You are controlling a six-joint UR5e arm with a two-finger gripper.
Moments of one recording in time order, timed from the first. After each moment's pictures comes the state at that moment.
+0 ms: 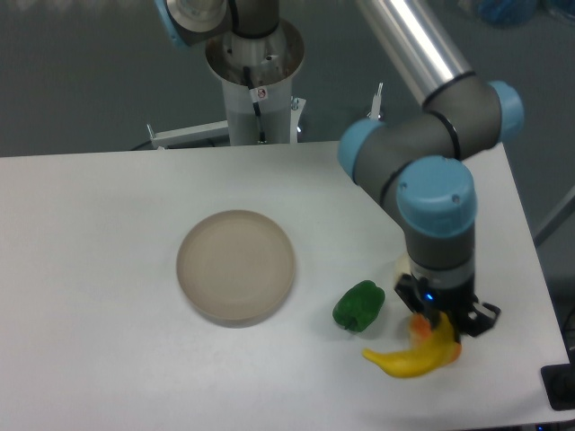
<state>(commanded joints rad) 2.28 -2.07 -1.26 -1.19 1.71 1.02</state>
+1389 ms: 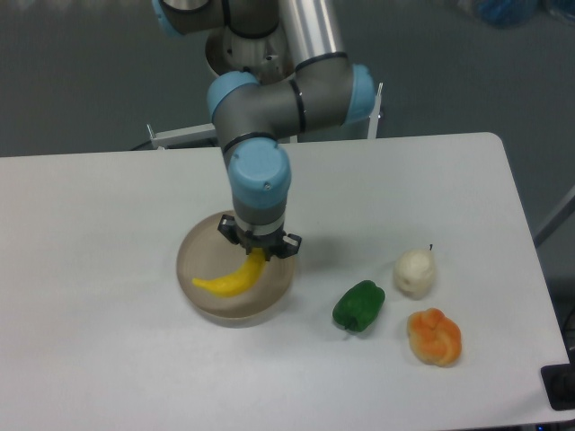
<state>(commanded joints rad) 2.06 -1.95 -1.79 -1.05 1.56 0.53</state>
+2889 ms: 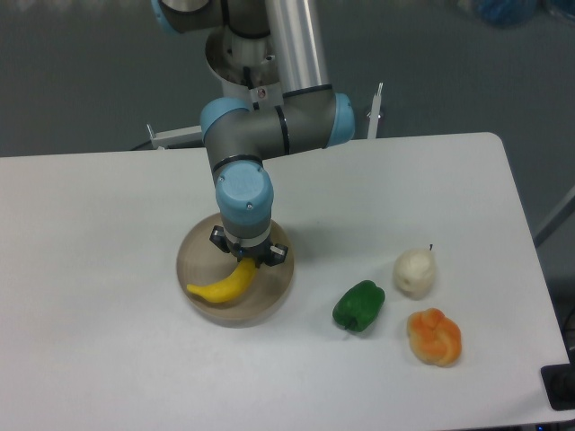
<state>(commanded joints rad) 2.06 -1.98 -1.81 -1.01 1.57 0.55</state>
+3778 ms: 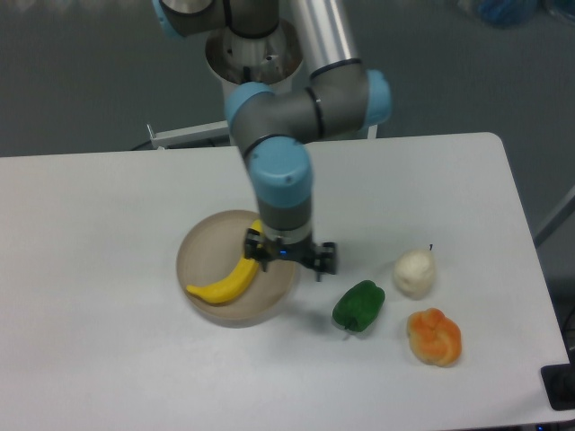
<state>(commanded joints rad) 2.23 -1.96 -1.57 -1.01 1.62 0.65</state>
